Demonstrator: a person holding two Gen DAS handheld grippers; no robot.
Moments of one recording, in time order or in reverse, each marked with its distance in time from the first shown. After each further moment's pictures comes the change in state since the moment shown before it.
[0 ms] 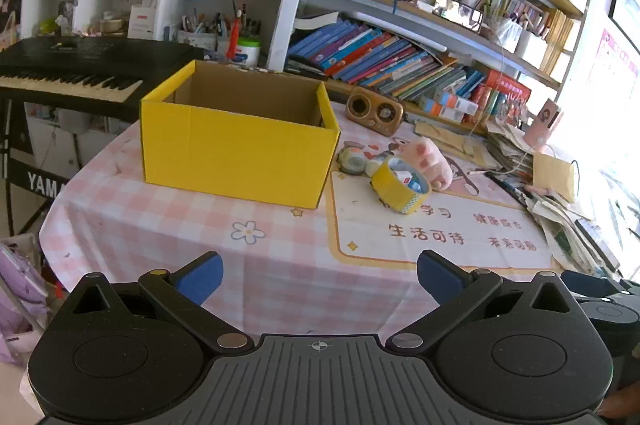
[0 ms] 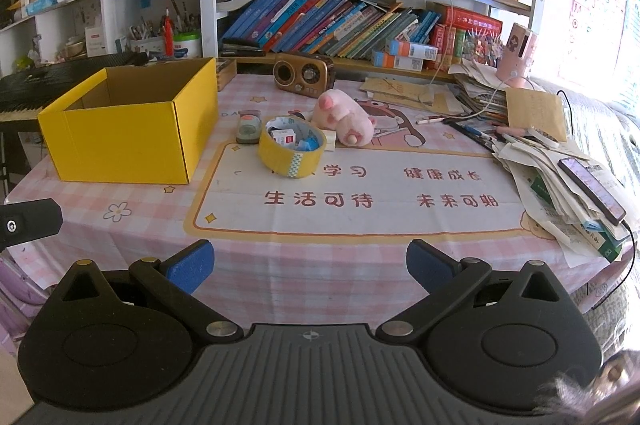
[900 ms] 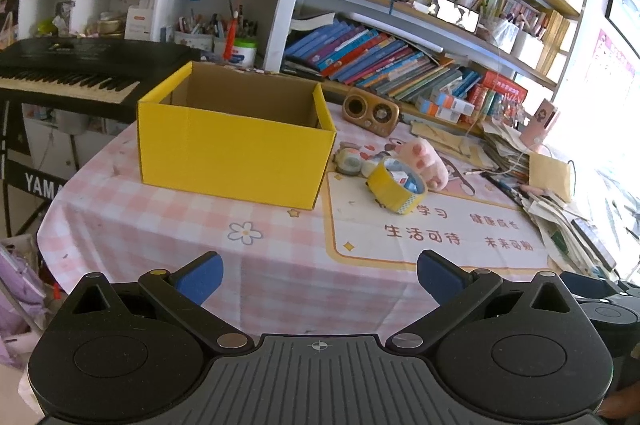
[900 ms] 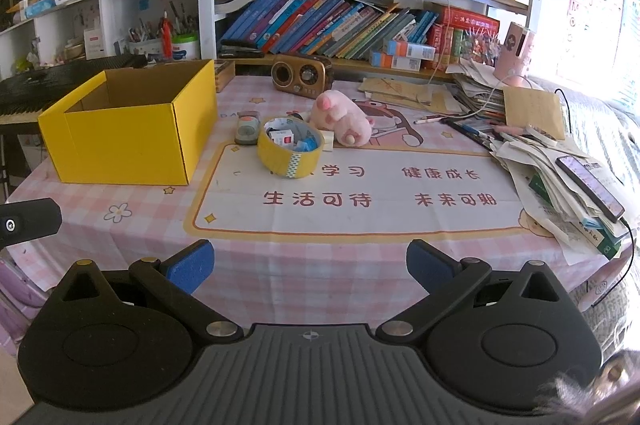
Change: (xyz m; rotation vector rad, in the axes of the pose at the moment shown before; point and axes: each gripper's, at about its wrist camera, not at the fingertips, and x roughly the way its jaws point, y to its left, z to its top) left arm -0.002 0.000 0.002 0.000 0.000 -0.011; right arm -0.002 -0.002 -0.001 0.005 -0.002 0.001
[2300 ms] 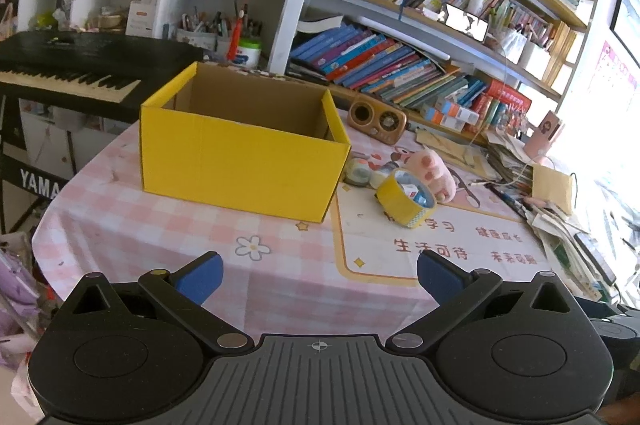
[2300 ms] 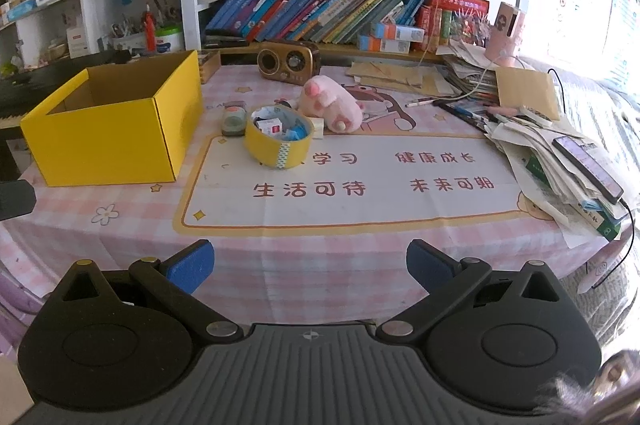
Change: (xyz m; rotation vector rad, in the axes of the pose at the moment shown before) left arm 0.016 0.020 0.015 -0.043 -0.007 0.003; right arm 0.013 -0.003 0.005 0.046 0.046 -0.025
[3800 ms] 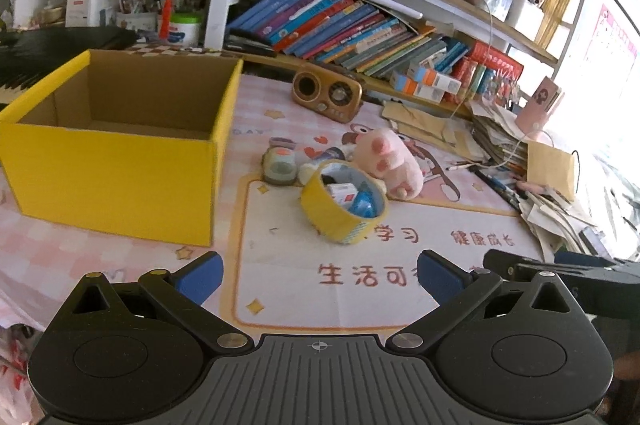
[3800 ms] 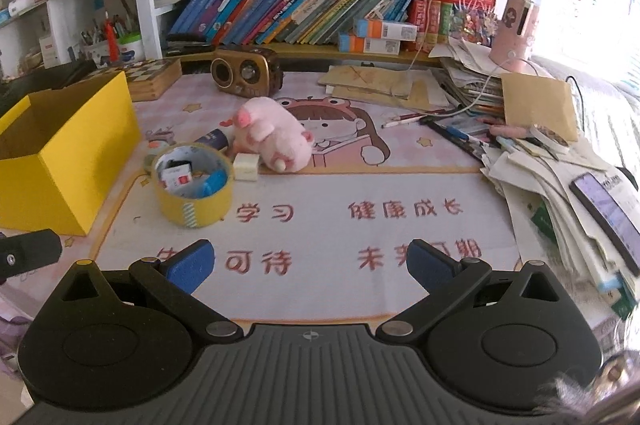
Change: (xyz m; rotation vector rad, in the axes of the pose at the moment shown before) left arm 0.120 -0.102 0.023 0.043 0.083 -0.006; right arm 0.101 -0.098 0.072 -0.010 0.028 0.039
